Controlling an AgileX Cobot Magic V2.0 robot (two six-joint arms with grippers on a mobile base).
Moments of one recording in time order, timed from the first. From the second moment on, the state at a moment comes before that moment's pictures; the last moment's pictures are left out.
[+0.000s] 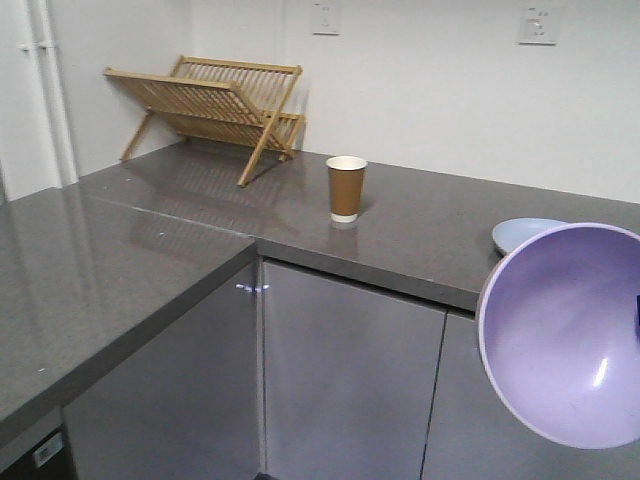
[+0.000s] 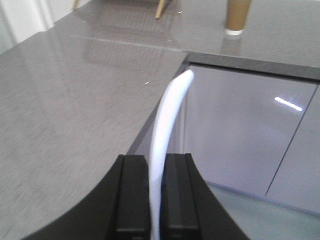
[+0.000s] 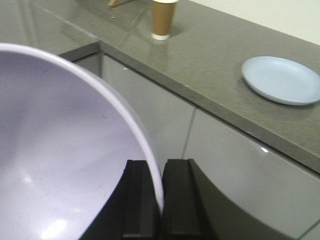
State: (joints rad) left arm -0.13 0.84 -1.10 0.04 0.72 0.00; right arm 0.12 0.85 -1.04 0.09 0.65 -0.14
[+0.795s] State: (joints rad) left arm -0.13 0.84 -1.10 0.04 0.72 0.00; right arm 0.12 0.85 -1.04 0.09 0.65 -0.14
